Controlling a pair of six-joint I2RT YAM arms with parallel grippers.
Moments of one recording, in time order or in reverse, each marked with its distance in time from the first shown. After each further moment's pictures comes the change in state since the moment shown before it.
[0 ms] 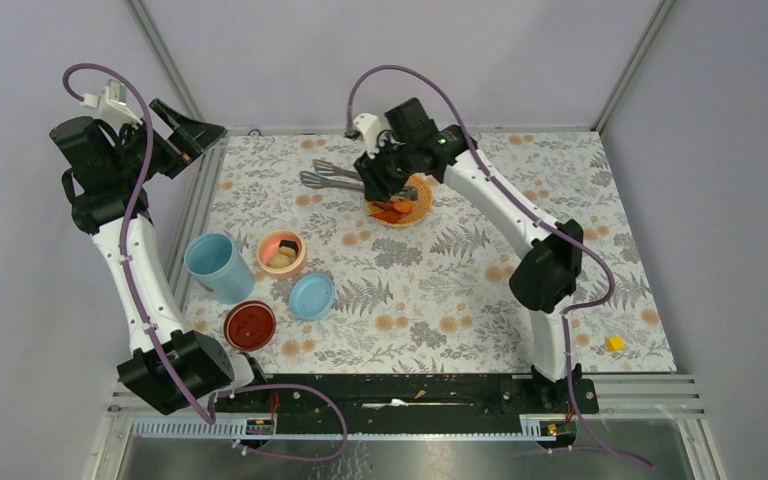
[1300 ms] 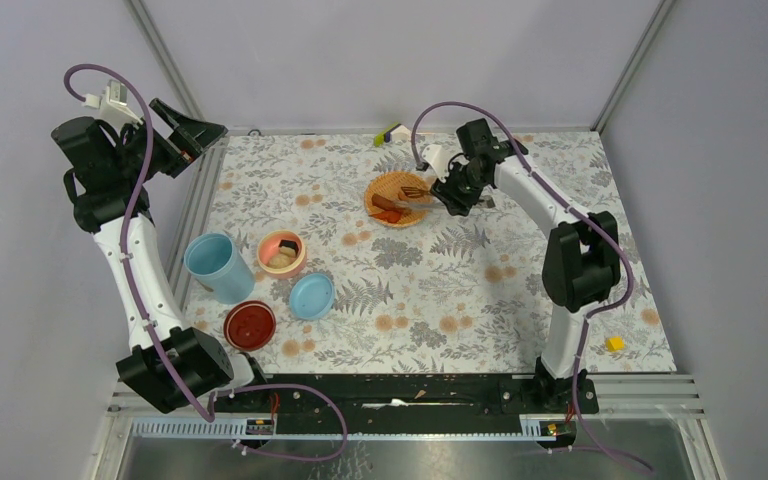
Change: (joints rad) left arm 0.000 0.008 -0.018 0.041 0.019 -0.029; right arm -0.336 -0.154 -0.505 0.027 0.108 -0.488
